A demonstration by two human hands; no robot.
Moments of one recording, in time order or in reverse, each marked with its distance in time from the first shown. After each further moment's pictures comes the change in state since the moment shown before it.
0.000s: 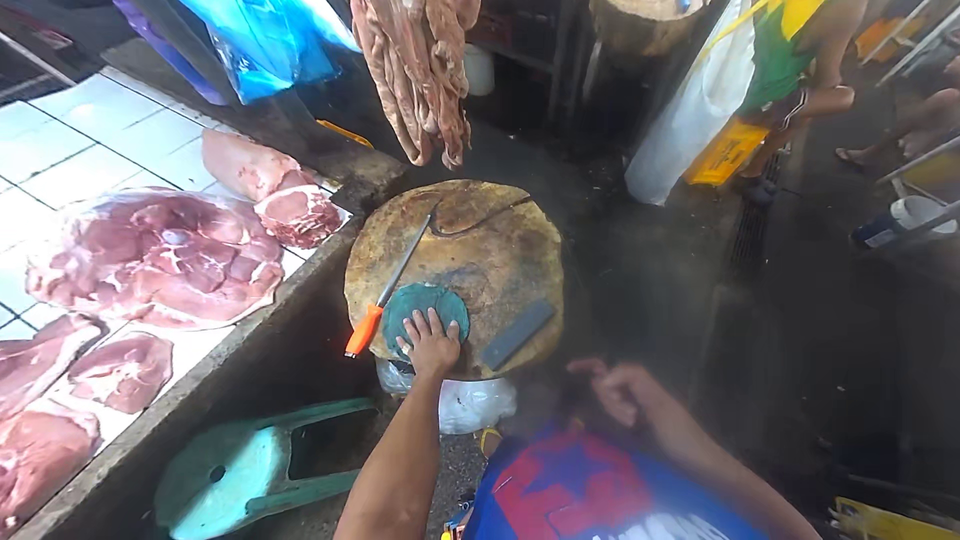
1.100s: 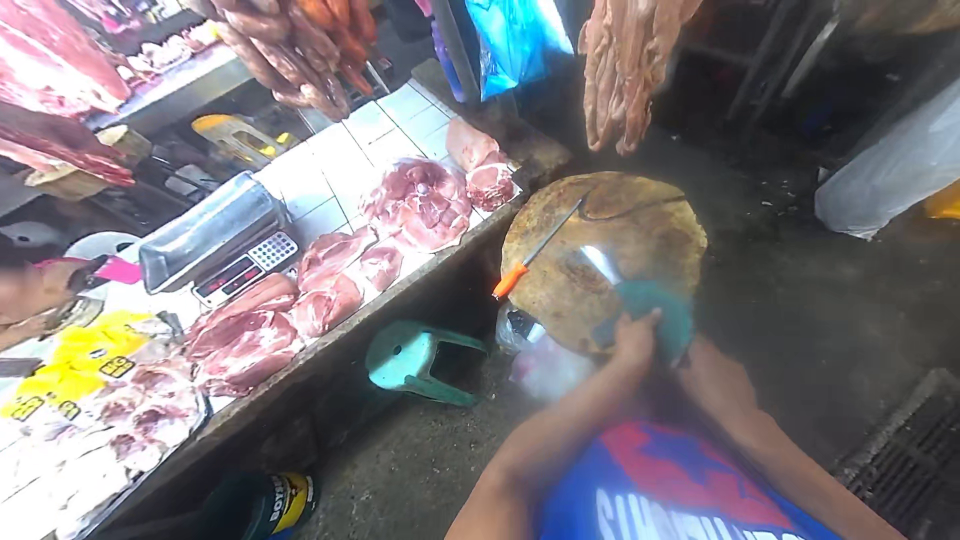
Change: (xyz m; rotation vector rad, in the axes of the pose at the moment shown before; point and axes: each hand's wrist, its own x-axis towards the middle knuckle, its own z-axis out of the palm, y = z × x) left_hand -0.130 0.177 -0.054 -1.676 -0.134 -0.299; right_hand 0.062 -0.006 0.070 -2.006 0.757 0.190
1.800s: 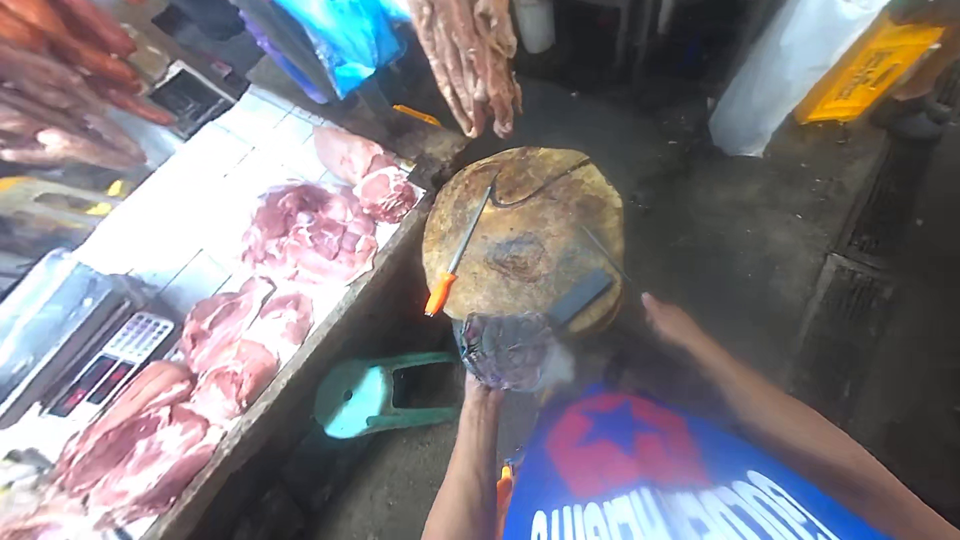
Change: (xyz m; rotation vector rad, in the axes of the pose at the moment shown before) left_hand -0.017 0.009 -0.187 -0.497 0.036 -0.012; right_hand 0.074 0.135 0.090 0.699 -0.268 0.389
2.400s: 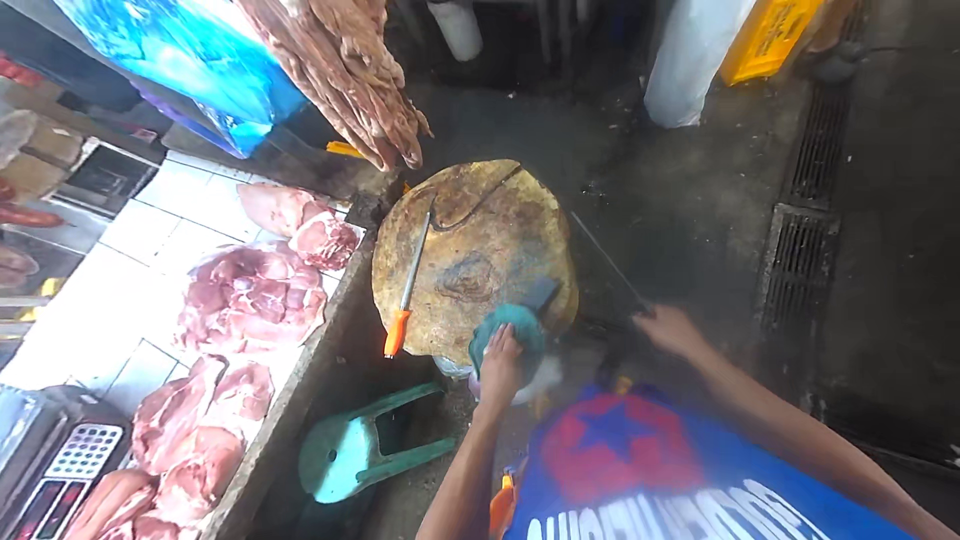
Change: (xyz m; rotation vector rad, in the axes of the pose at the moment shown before) left_hand 0.066 -0.079 0.033 2.117 -0.546 0.615; right_hand -0.058 0.047 -0.037 0.066 0.152 0.033
